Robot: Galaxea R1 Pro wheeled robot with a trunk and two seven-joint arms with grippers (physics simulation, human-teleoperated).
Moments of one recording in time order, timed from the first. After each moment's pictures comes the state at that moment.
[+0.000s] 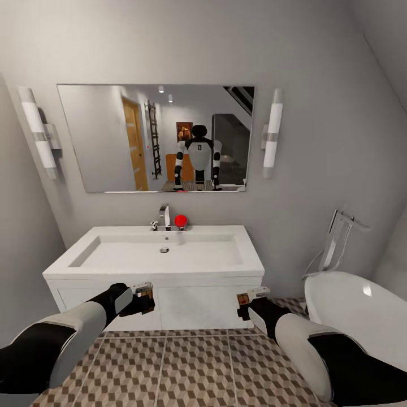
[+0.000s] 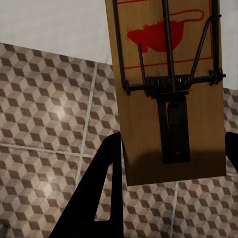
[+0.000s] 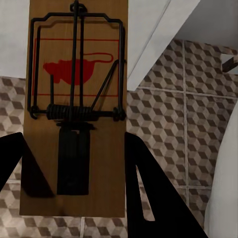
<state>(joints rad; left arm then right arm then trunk) -1.01 0.04 -0.19 -0.03 0.42 0.49 0.03 -0.96 0.12 0.06 0.01 0.08 0.27 -0.17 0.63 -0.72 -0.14</state>
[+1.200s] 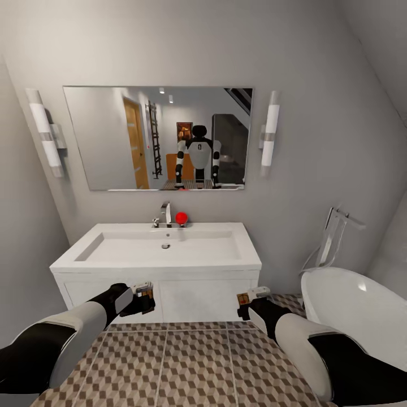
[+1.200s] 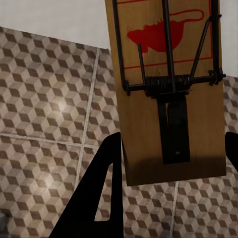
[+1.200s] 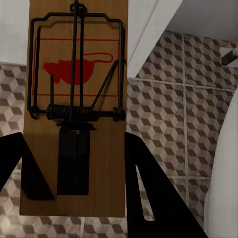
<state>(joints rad) -1.01 0.03 -0.18 -0.03 0.42 0.49 0.04 -0.96 0.12 0.06 0.01 0.08 0.27 -0.17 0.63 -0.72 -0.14</state>
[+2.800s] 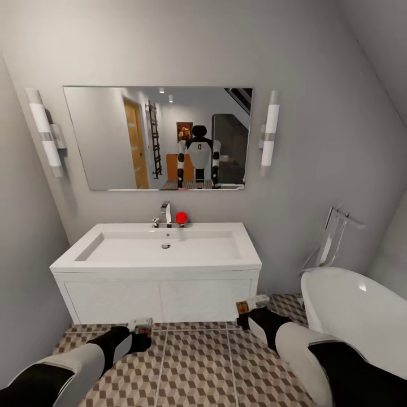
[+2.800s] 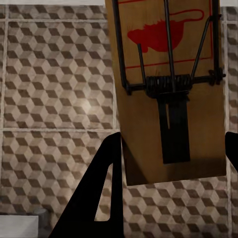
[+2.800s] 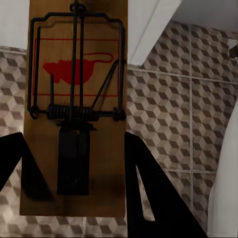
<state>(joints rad) -0.81 0.01 -0.18 -0.01 0.21 0.27 0.02 -0.92 0.12 0.06 0.03 0.08 0.23 -0.17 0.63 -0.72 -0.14</state>
